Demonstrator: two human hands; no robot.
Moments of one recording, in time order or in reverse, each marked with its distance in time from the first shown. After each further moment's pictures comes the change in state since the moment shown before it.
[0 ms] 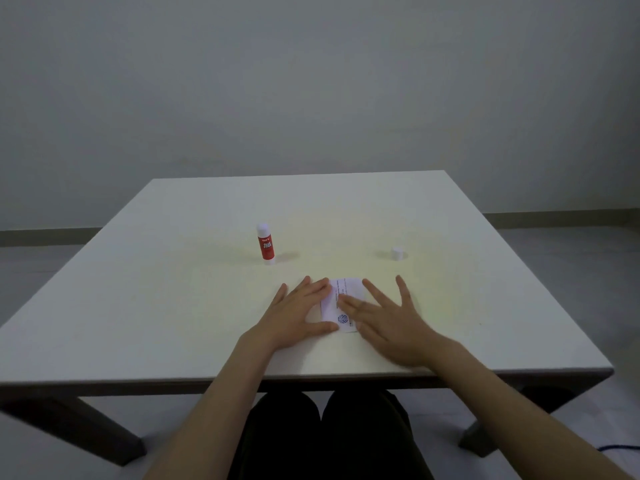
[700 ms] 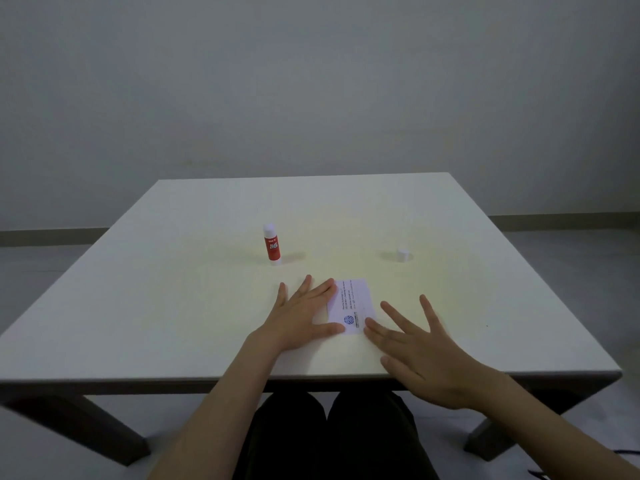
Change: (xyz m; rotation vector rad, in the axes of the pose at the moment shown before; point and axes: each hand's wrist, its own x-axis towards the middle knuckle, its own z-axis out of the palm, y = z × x) left_hand -0.005 0.007 -0.006 0.048 -0.041 -0.021; right_hand -0.051 -0.011 -0.015 -0.007 -0.110 -0.044
